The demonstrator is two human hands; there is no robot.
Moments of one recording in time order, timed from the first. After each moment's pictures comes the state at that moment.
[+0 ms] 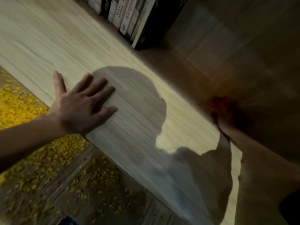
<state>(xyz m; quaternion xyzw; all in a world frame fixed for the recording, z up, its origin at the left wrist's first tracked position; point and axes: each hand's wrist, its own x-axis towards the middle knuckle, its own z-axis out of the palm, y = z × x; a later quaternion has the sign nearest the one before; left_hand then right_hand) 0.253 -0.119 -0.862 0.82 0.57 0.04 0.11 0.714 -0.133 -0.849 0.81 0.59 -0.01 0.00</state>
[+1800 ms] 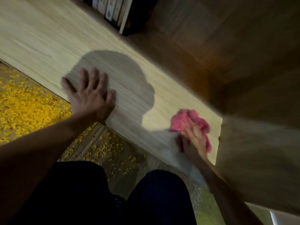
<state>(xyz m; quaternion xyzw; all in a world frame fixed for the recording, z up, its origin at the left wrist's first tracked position) 0.274 -0.144 -0.865 0.77 0.63 0.05 0.11 0.569 -0.312 -0.854 0.78 0.61 -0.11 -0.05</state>
